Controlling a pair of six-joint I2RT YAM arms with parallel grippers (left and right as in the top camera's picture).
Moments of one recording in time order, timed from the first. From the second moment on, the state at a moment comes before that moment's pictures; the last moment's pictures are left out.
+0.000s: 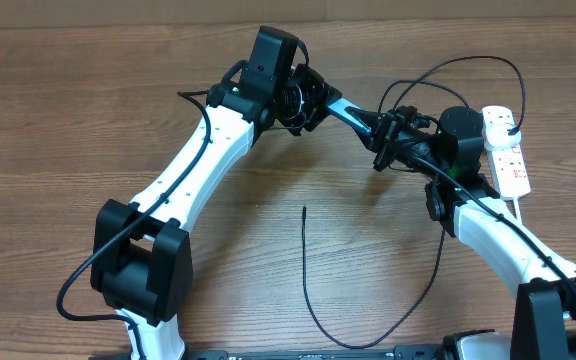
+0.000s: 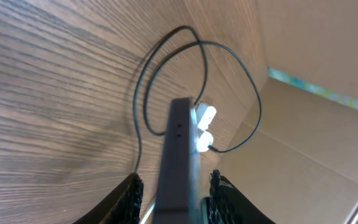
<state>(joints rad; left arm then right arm) -0.44 1.94 1.65 -0.48 0.47 -1.38 0.16 1.52 0.76 0.53 -0.75 2.09</state>
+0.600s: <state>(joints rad) -0.44 1.94 1.65 -0.47 0.45 -1.44 0.16 1.52 0.76 0.53 -0.76 2.09</state>
